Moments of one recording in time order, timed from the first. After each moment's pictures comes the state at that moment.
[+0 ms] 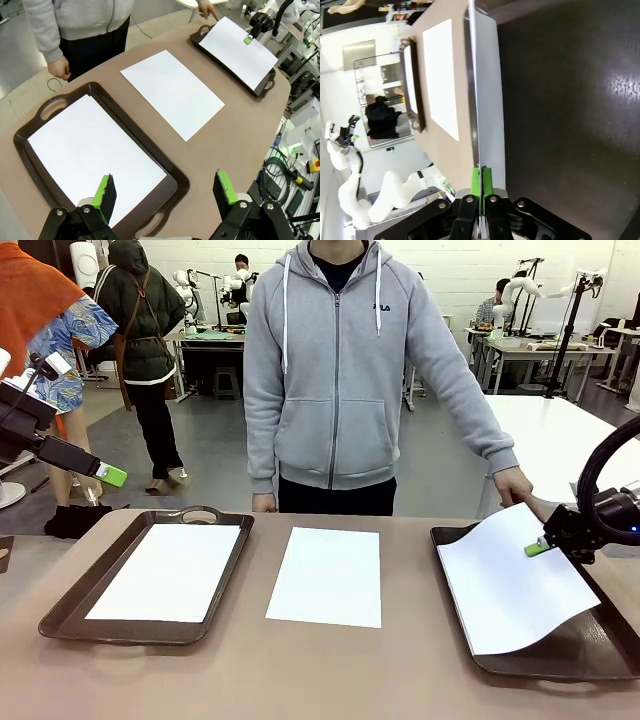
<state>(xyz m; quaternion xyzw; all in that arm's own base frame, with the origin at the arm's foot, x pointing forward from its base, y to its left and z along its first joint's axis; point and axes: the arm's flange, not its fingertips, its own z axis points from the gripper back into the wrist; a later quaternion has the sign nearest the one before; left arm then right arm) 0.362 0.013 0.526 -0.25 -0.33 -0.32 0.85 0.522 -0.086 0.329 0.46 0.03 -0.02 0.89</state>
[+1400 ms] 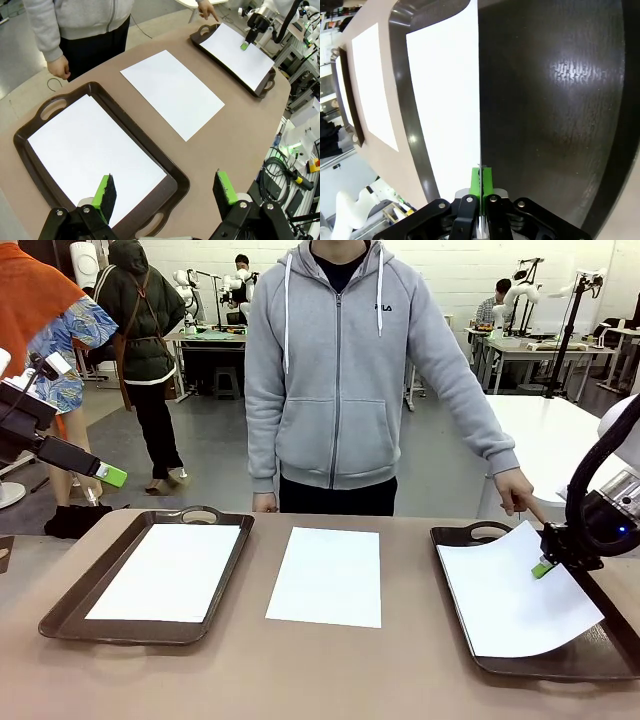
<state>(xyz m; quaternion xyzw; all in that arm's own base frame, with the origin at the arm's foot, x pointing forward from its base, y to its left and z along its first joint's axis) 0.362 0.013 0.526 -0.25 -0.33 -0.32 0.85 0.529 -0.071 0.329 0.30 0.04 -0.03 0.95</state>
